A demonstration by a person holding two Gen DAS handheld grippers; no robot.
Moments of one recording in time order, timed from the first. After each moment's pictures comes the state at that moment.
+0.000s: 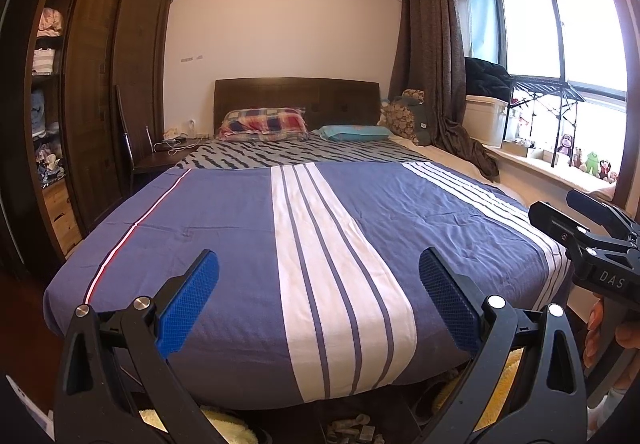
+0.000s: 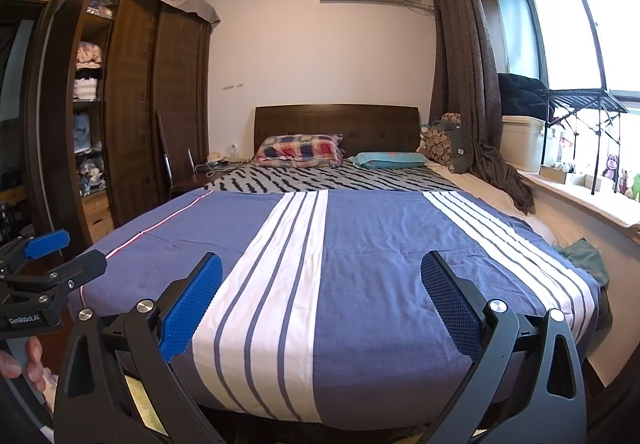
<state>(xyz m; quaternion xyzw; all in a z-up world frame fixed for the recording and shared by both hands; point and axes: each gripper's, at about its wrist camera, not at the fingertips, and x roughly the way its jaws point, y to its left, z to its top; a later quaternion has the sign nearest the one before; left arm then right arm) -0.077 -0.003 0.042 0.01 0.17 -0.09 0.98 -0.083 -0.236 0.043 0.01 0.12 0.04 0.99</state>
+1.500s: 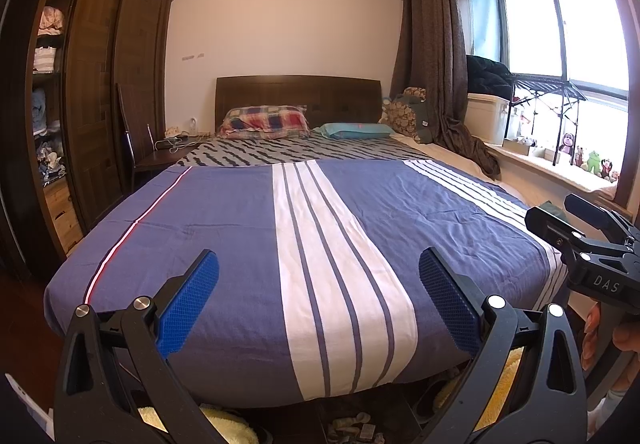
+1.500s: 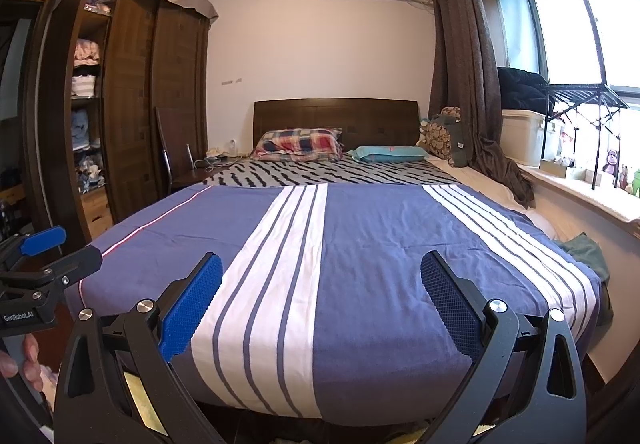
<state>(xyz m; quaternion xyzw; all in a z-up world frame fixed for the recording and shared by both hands) -0.076 0.001 0.041 0.01 0.17 -0.09 0.98 -0.079 -0.239 0.038 0.01 0.13 0.04 0.99</state>
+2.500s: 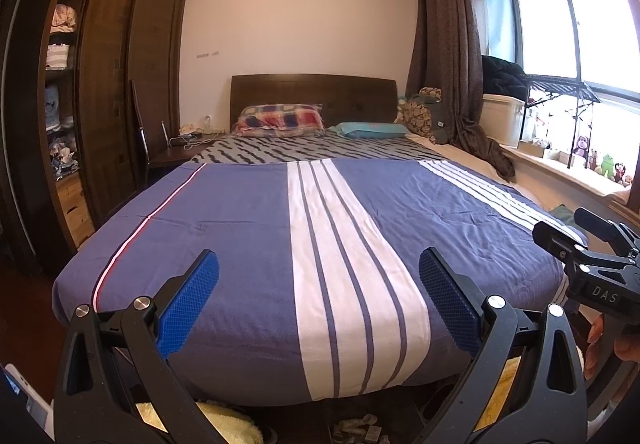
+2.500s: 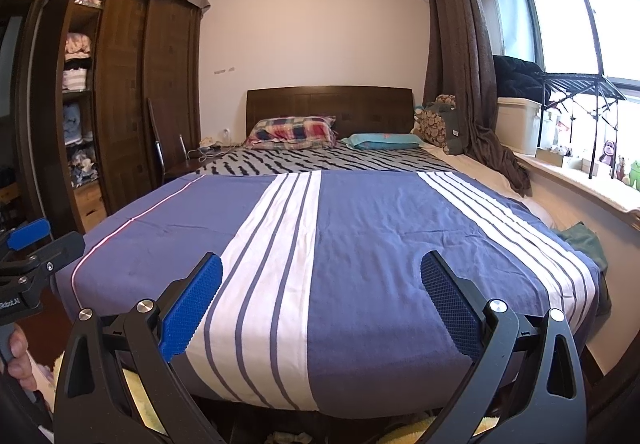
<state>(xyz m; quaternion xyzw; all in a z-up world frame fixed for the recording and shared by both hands) -0.072 0.001 0.037 0.01 0.18 -0.05 0.98 -0.068 -0.235 0.024 0.01 0.16 0.03 0.99</state>
